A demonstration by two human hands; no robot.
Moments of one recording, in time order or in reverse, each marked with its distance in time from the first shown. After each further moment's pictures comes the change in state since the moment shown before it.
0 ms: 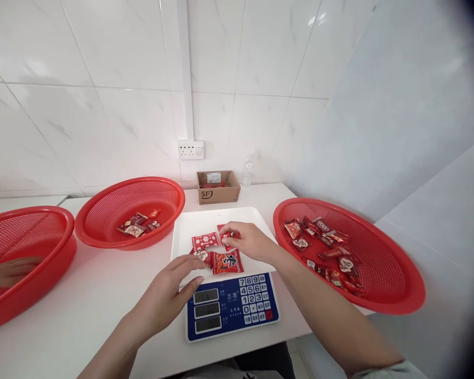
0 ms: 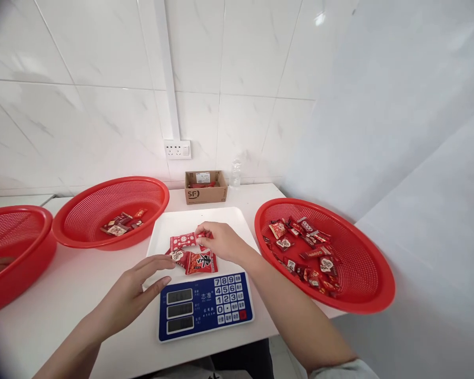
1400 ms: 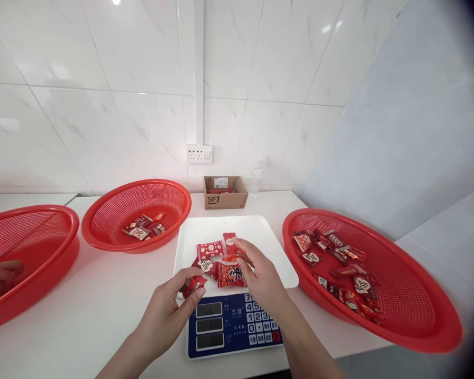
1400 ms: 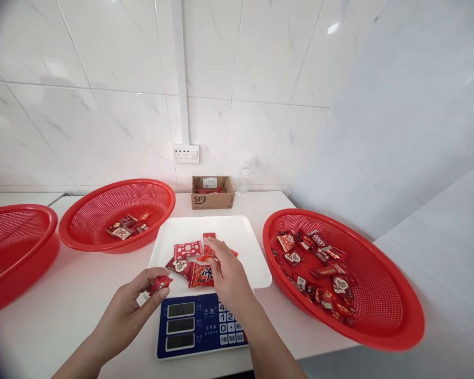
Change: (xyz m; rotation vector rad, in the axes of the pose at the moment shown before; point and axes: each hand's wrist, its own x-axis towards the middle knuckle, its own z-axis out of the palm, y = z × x) left_hand -0.006 0.001 0.015 -0.169 0.187 -0.245; right_hand -0.038 0.014 0.041 -0.035 0.342 -0.078
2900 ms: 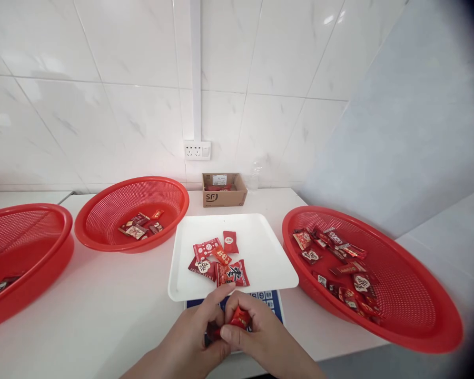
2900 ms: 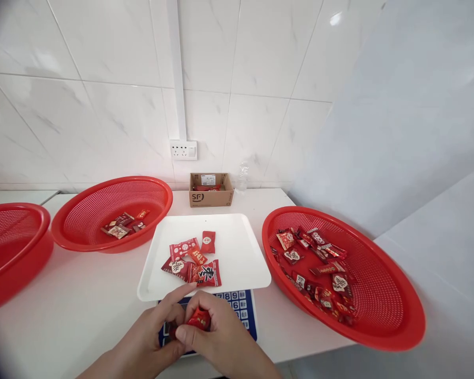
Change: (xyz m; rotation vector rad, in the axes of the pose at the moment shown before) left_hand -0.015 -0.002 0.046 -0.233 -0.328 0.188; right_hand -0.052 -0.024 0.006 0.572 -0.435 0.363
